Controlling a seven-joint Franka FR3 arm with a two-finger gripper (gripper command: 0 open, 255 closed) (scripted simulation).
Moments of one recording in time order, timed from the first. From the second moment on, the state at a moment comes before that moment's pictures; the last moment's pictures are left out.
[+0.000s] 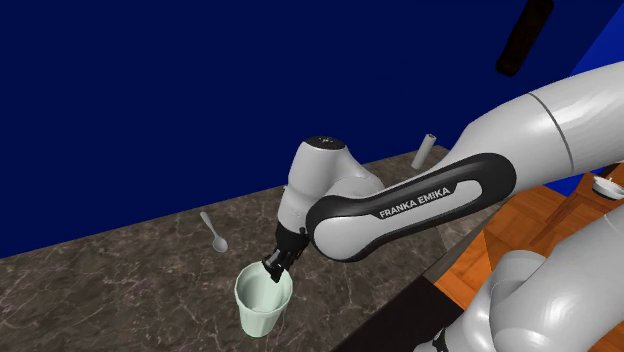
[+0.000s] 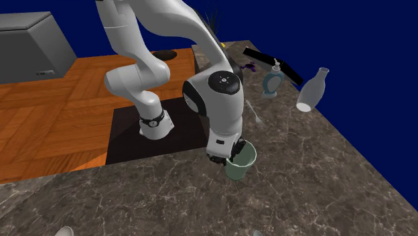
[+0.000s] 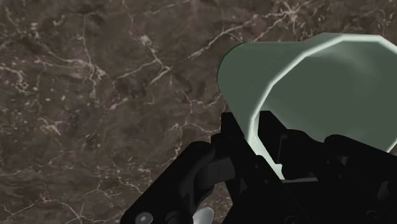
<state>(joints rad) 0.19 -0.17 0.39 -2.54 0.23 2.44 0.22</state>
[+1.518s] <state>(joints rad) 0.19 -0.35 0.35 -2.38 0.24 2.10 0.22</state>
